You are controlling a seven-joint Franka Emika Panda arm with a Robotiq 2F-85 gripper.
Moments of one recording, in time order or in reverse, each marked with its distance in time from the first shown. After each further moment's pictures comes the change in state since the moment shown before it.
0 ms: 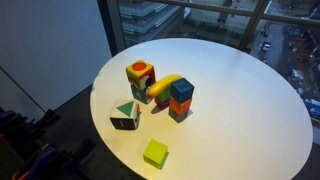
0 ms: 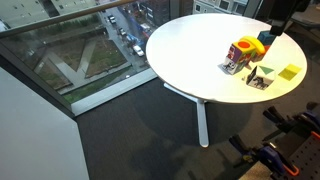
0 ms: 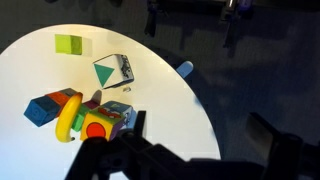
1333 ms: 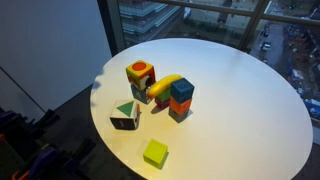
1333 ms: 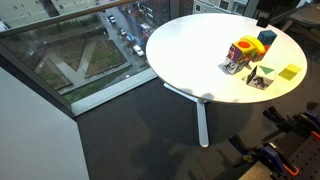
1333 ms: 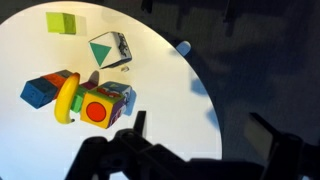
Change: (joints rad) arm 0.008 0.024 -0.039 0.009 0.000 0.111 0.000
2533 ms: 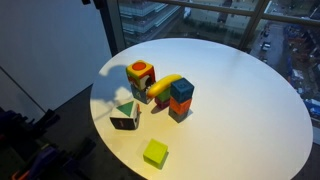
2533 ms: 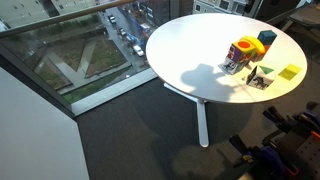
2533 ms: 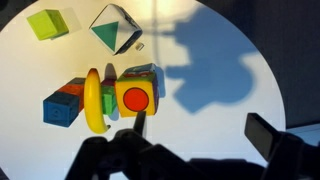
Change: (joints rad) arm -0.108 0.253 -0.181 0.132 0.053 0.206 0.111
